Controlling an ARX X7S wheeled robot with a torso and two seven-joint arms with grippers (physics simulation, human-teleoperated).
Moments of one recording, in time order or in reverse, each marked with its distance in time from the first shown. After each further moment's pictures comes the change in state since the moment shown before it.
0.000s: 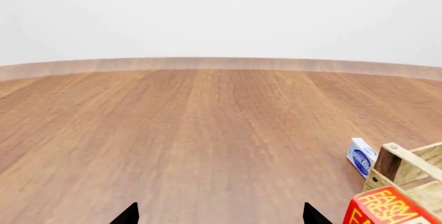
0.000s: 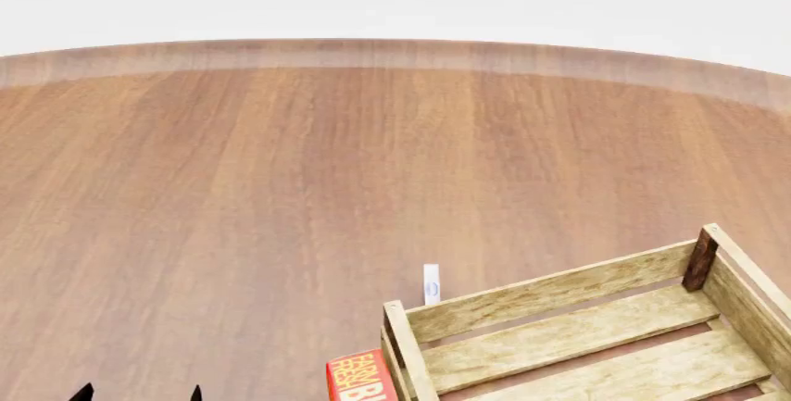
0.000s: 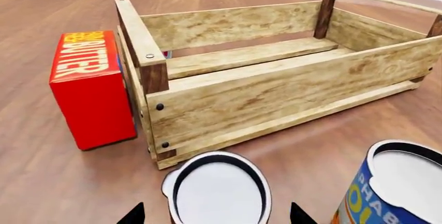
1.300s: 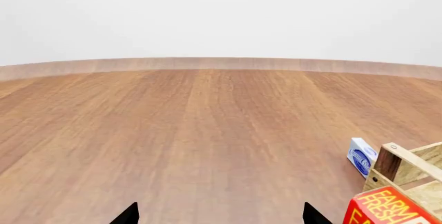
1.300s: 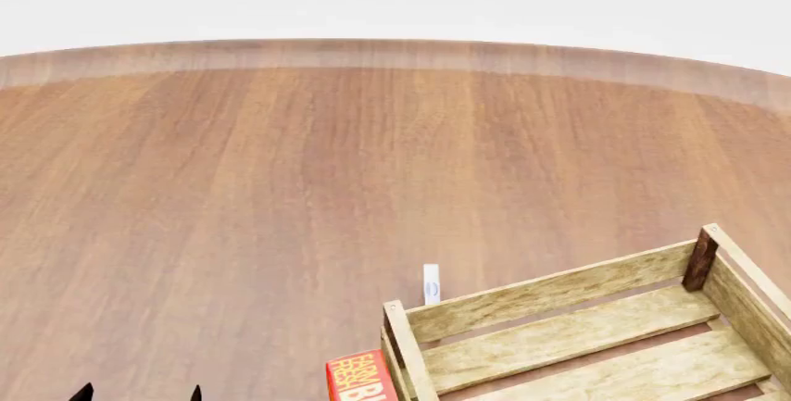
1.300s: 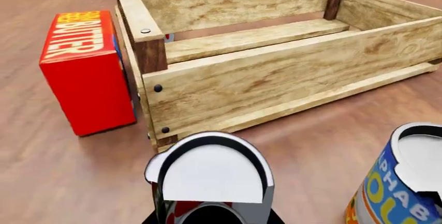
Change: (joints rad) left arm -0.006 -0.020 0.026 -0.002 -0.021 0.007 -0.024; right arm 0.035 -0.013 -0.010 0.060 0.063 0.004 -0.051
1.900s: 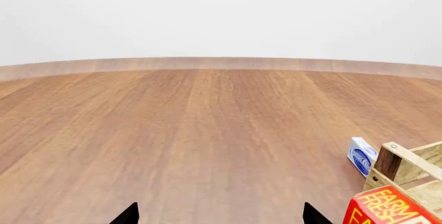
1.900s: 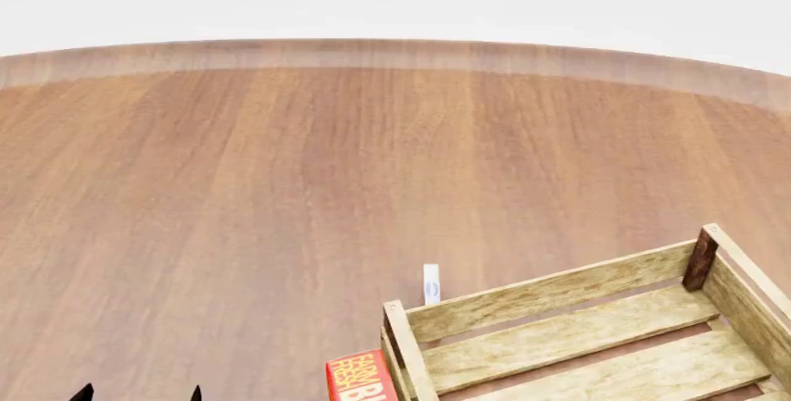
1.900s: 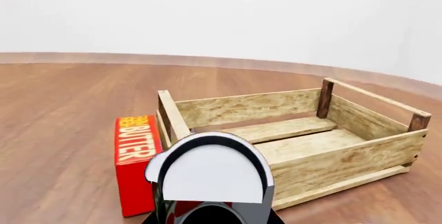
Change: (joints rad) left arm -0.002 -0.008 0.011 -0.002 -0.008 0.005 -0.010; right arm -0.150 0.108 -0.011 -0.354 -0.315 -0.003 0.192
